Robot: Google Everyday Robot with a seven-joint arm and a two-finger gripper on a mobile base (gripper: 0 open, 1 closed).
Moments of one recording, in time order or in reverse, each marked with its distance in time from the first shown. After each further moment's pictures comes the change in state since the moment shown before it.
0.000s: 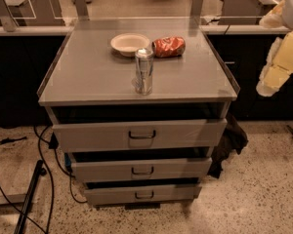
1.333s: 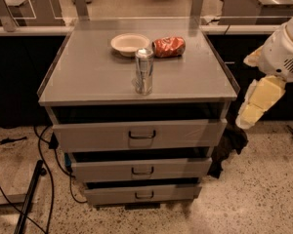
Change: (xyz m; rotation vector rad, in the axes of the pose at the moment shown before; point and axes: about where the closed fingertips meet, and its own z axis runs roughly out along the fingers) arm 0.018 0.023 0.076 -0.050 -0.020 0.052
